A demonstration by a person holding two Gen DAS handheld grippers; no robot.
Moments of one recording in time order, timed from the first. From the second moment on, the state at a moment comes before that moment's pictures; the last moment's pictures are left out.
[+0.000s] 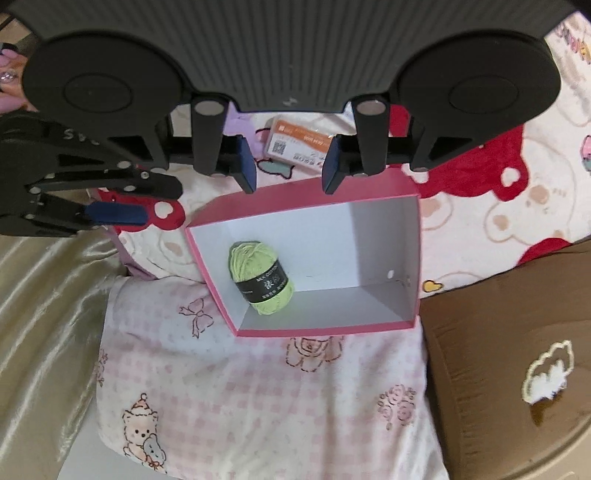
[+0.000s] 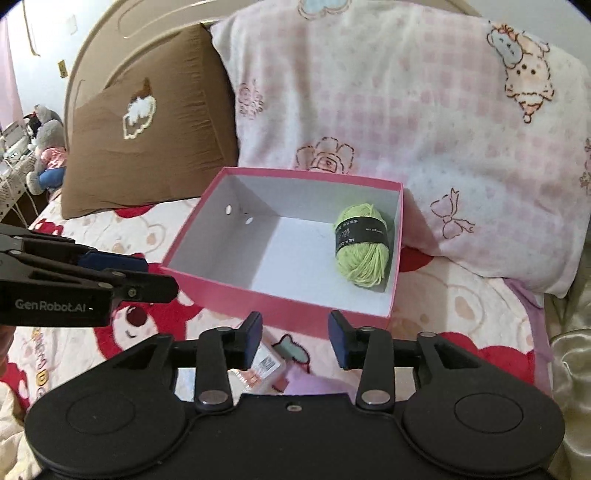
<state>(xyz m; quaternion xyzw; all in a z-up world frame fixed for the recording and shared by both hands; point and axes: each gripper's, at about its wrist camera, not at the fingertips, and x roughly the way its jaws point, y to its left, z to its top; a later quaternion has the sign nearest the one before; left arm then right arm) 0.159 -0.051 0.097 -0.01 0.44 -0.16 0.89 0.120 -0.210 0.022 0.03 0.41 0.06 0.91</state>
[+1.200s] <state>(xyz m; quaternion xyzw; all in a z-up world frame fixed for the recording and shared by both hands) 0.059 -0.058 0.090 0.09 0.45 -0.18 0.87 0.028 -0.201 0.032 -0.02 0.44 0.08 0.89</state>
